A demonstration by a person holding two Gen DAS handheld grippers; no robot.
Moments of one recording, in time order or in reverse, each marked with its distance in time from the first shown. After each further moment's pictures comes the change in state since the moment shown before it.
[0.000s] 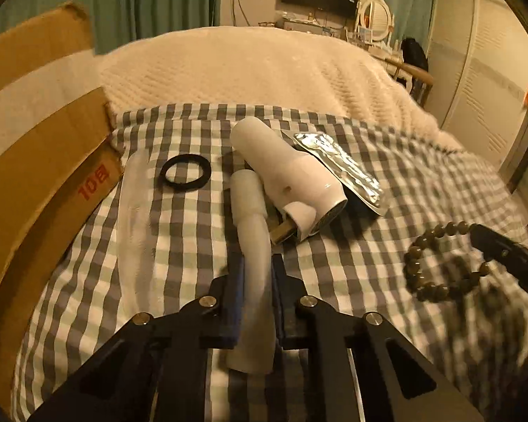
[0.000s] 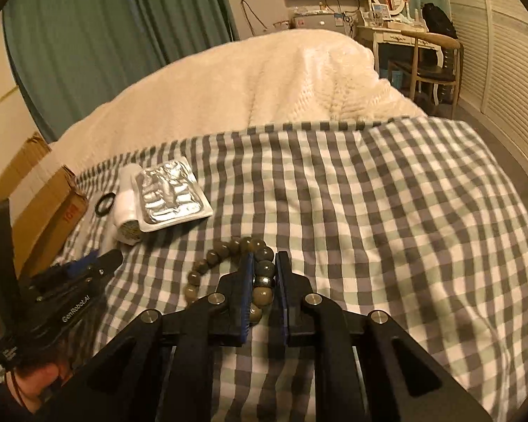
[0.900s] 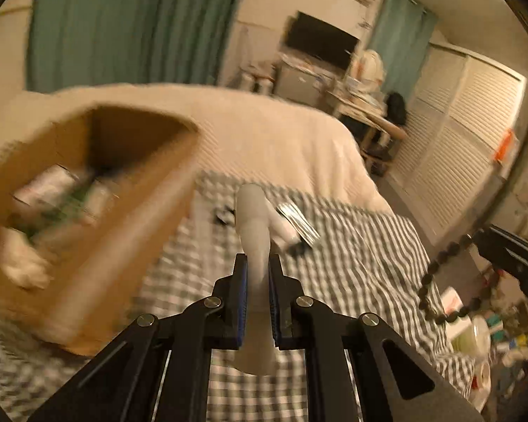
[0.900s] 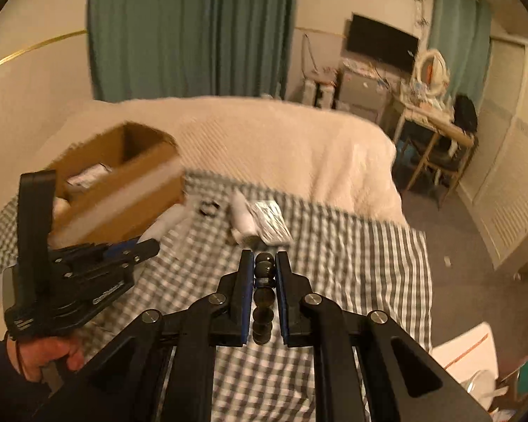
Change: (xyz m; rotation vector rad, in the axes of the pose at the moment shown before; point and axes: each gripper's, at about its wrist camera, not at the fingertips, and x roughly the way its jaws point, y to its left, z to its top) left arm -0.199 0.056 0.017 -0.111 -0.140 -0.095; right arm -0.204 0.168 0.030 -0.357 -0.076 -0.067
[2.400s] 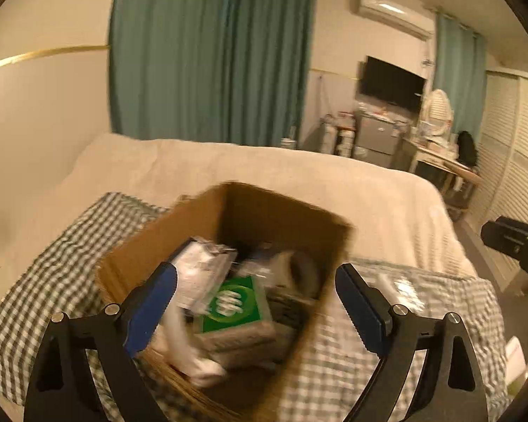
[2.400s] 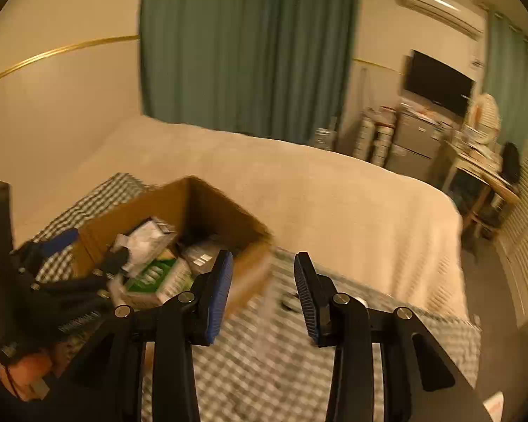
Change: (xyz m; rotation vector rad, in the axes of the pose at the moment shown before) left arm -0.045 0.088 0.048 -0.011 -0.184 0.287; right arm 0.057 0.083 0.094 -0.059 -0.066 0.108
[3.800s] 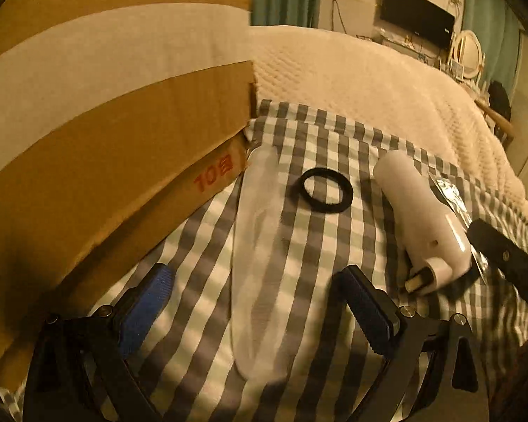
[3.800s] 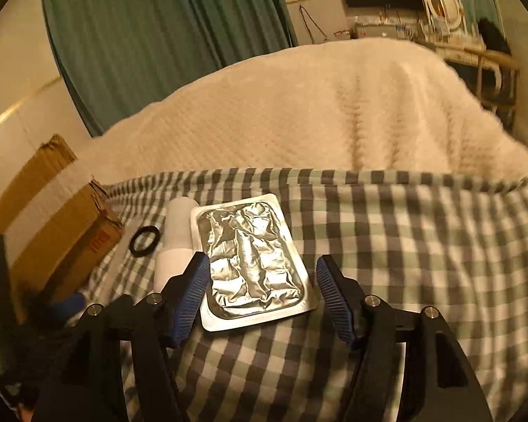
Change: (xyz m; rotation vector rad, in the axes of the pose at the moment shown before) left arm 0.203 -0.130 -0.129 -0.020 0.274 0.128; right arm 0.207 -0.186 -0.161 0.354 0.051 0.183
